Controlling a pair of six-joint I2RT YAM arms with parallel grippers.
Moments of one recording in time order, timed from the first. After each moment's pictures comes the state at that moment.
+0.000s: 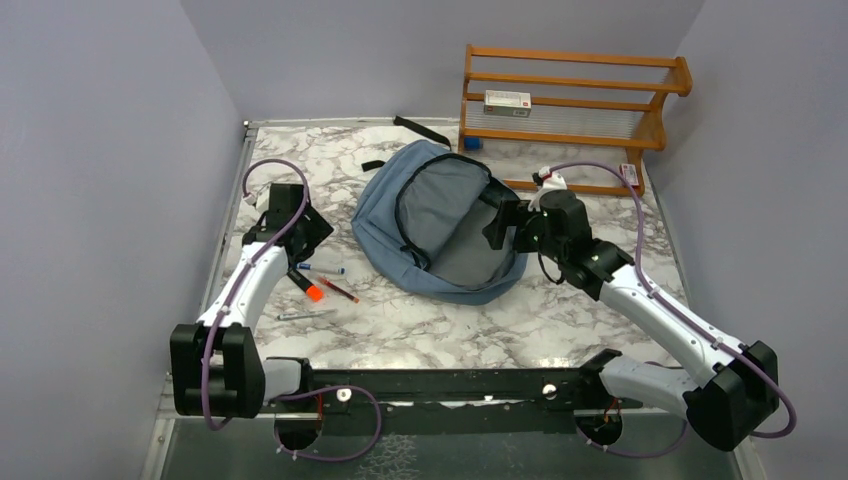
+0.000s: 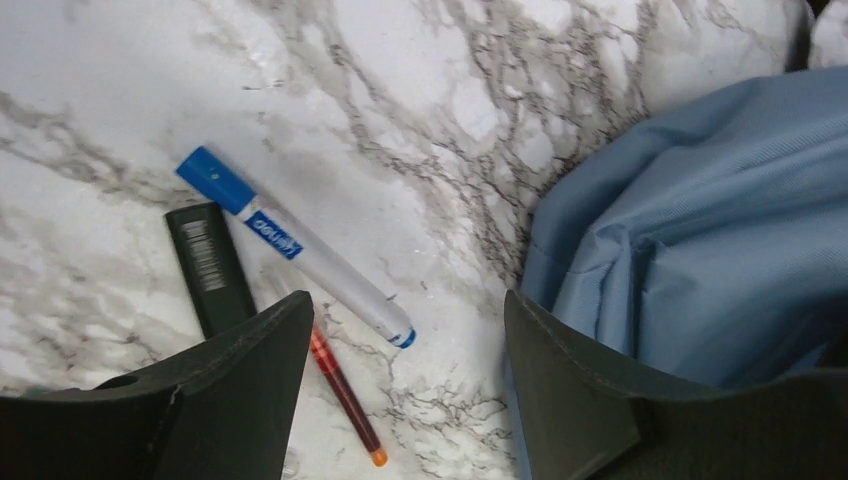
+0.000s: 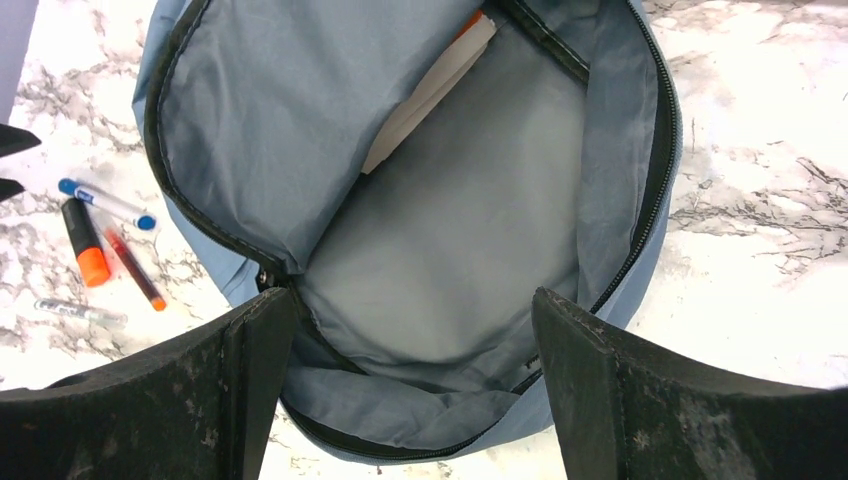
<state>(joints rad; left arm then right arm) -0.05 1.24 0.85 -0.51 -0.18 -0.78 0.56 1.08 0.82 -0.26 0.09 0.43</state>
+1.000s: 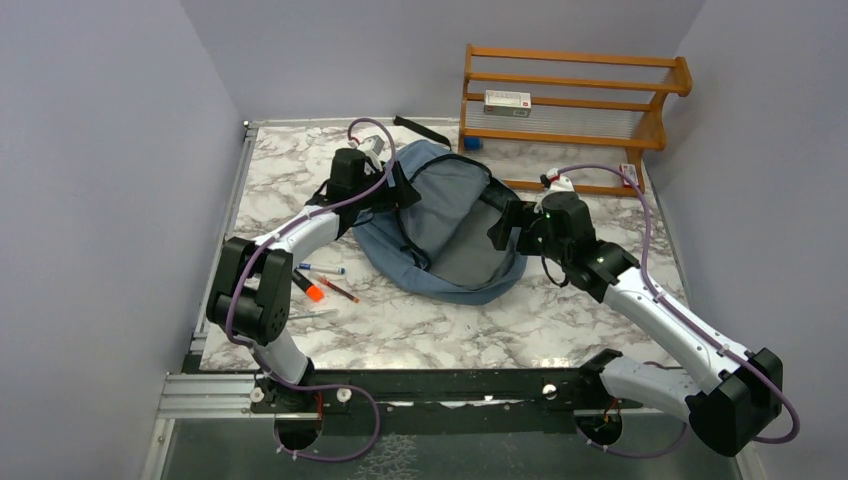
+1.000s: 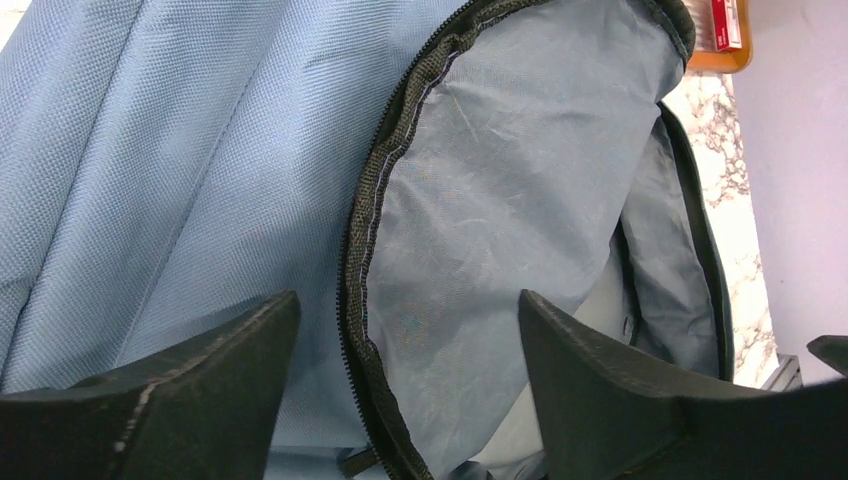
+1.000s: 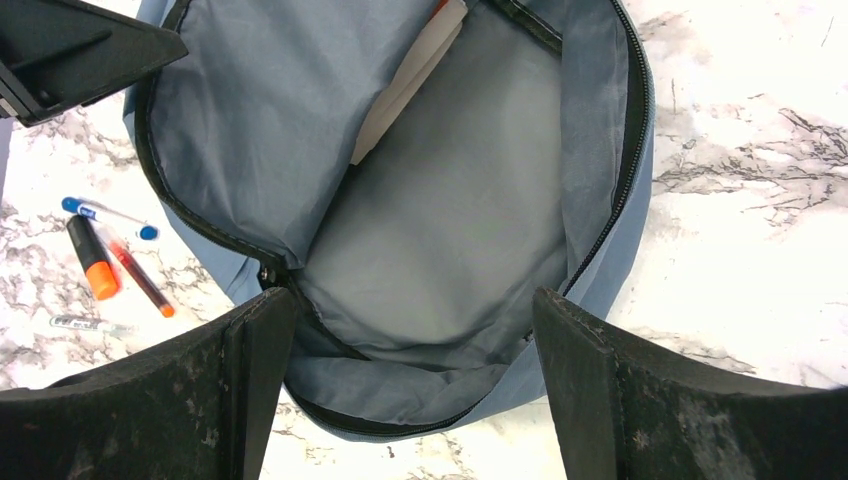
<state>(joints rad) -0.31 1.66 1.05 0.09 0.37 -0.51 0.56 1.05 0.84 -0.34 0.14 0.51</state>
